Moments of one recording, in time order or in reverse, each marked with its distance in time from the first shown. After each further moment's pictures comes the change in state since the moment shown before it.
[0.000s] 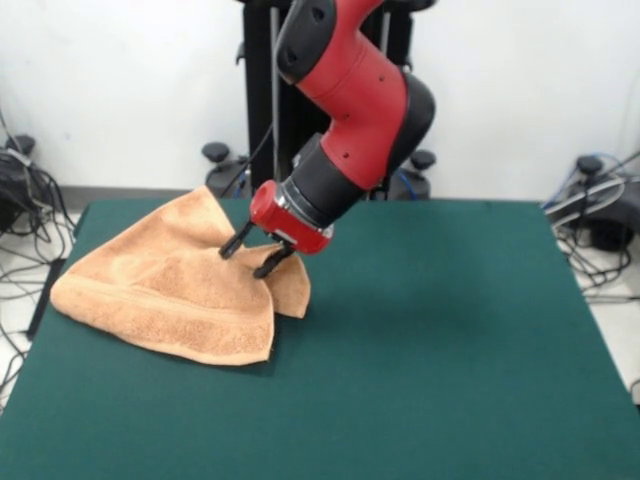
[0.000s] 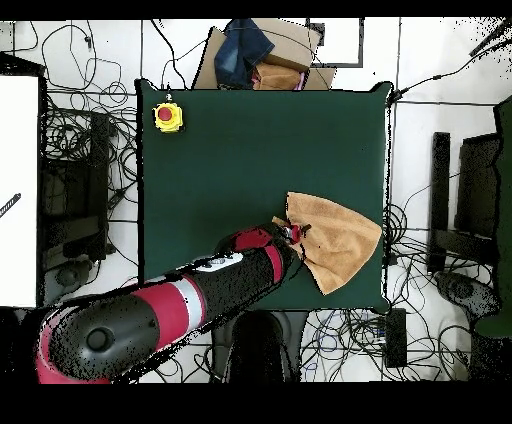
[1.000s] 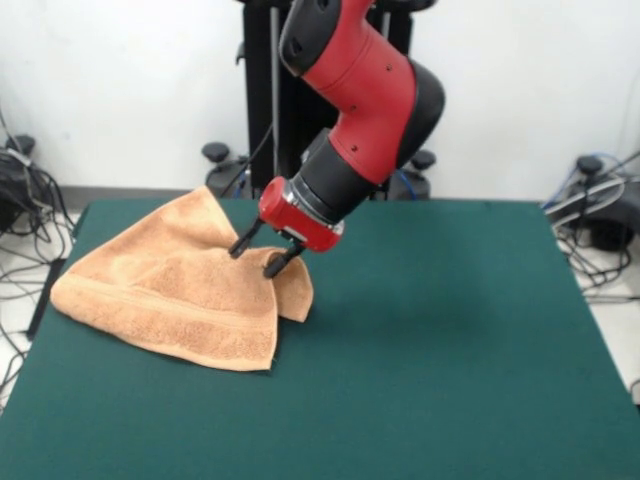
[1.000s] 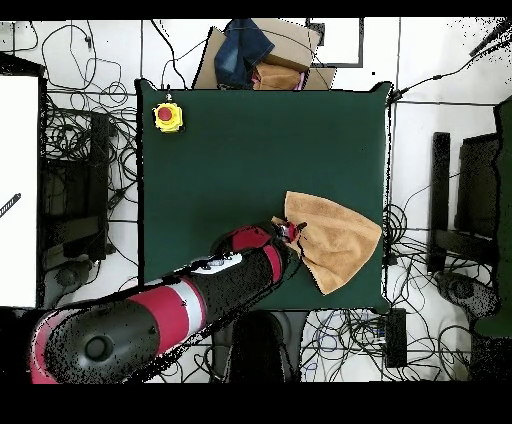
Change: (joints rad) arm -0.001 -0.045 0.027 0.013 -0.008 0.004 0.000
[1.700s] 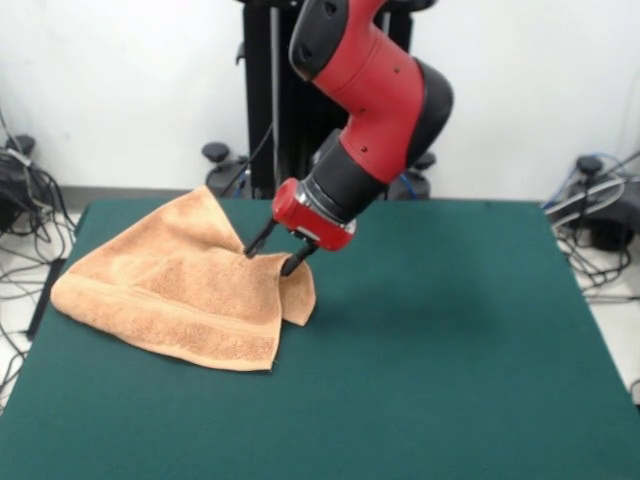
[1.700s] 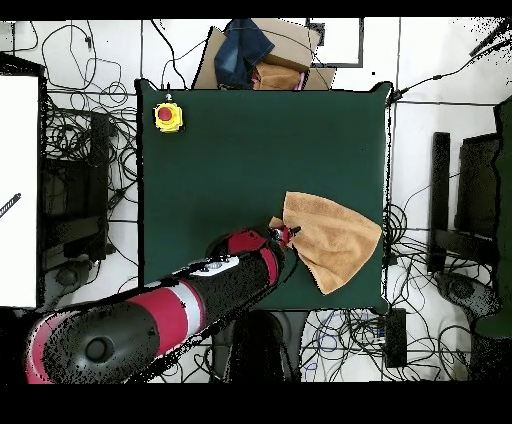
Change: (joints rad) arm 0.010 -0.012 0.031 0.022 0.000 0.001 0.000
